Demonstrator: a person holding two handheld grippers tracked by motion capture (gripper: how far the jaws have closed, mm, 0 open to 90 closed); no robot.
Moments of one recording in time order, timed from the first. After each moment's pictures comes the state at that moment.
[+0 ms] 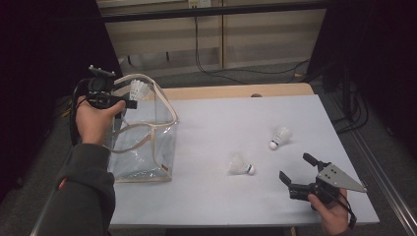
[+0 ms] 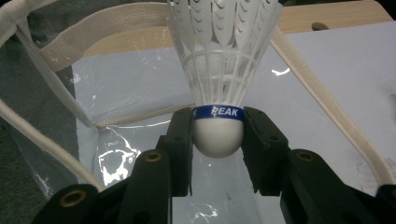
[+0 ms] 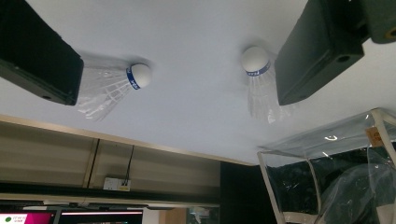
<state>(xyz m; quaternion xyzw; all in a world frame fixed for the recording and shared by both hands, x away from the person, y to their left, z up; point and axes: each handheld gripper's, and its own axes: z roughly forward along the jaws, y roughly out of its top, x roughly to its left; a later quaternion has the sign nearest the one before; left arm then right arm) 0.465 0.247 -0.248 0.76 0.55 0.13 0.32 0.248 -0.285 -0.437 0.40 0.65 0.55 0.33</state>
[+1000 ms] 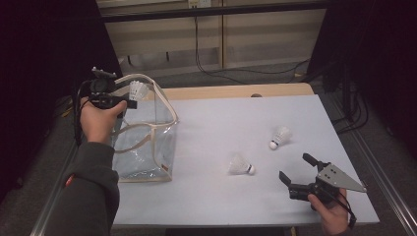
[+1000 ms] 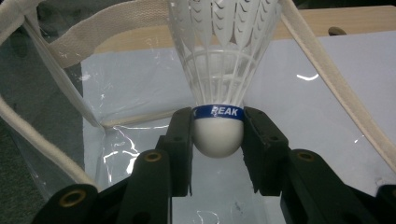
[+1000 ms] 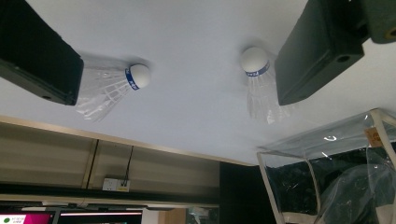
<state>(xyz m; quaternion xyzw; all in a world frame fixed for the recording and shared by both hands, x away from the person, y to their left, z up) 0.474 0.248 -0.260 0.74 0.57 0.14 0.32 0.249 -0.285 -0.438 0.40 0.65 0.55 0.33</state>
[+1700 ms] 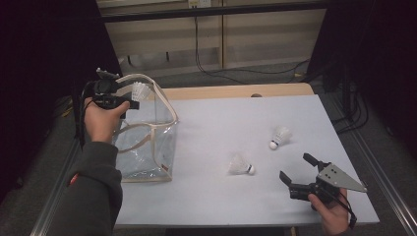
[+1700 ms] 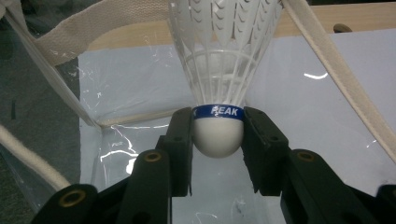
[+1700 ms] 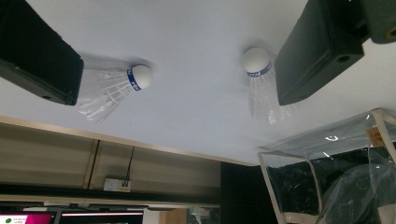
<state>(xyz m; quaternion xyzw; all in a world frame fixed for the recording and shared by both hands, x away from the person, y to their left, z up) 0.479 0.243 -0.267 0.75 0.57 0.14 0.31 0.249 -0.286 -0.438 0.40 0.65 0.55 0.33</state>
